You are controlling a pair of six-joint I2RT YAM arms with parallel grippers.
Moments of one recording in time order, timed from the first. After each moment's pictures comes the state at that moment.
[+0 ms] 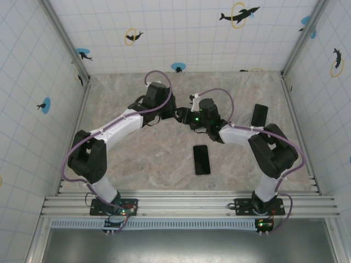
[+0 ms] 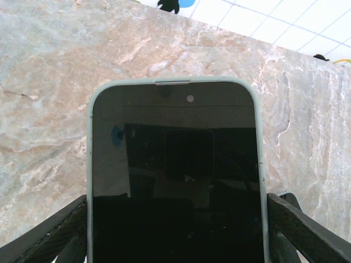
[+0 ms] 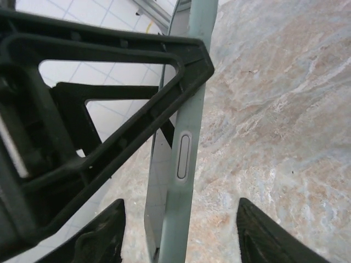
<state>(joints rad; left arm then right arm) -0.58 1.69 1.27 -0.25 -0.15 -0.58 0.66 1.78 0.96 0.51 -0.38 0.78</state>
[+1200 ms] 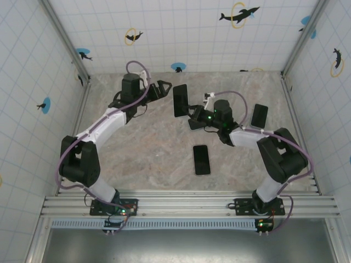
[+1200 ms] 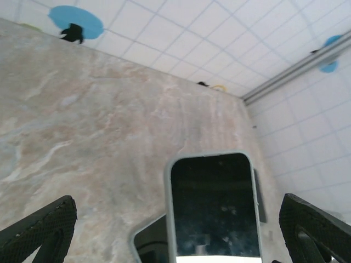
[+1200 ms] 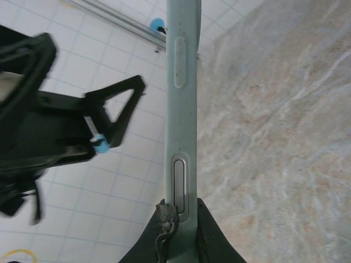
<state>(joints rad) -0.35 1.63 1.22 0.01 0.43 -0.63 0.55 1.66 0.81 0.70 -0.48 1.02</state>
